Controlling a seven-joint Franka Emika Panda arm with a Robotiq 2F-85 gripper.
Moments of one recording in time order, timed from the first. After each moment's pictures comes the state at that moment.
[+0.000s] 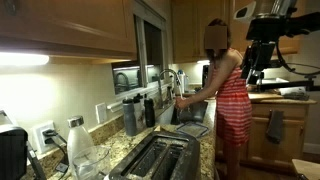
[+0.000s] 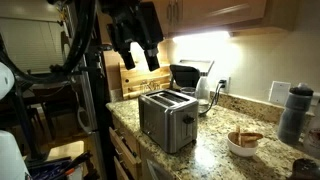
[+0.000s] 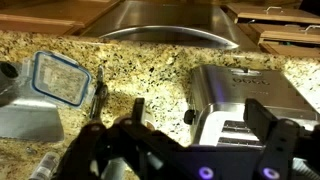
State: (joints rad) arm -0.05 -1.02 -0.19 -2.75 -0.15 2.00 -0.34
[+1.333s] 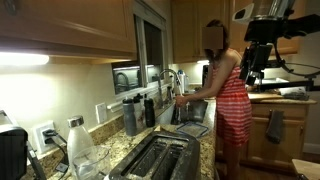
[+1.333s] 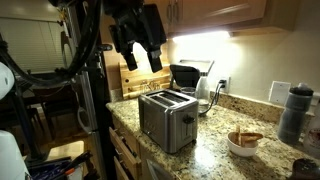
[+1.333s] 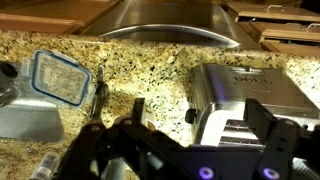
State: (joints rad) arm -0.05 -1.00 -0.20 -2.75 -0.15 2.03 -0.34
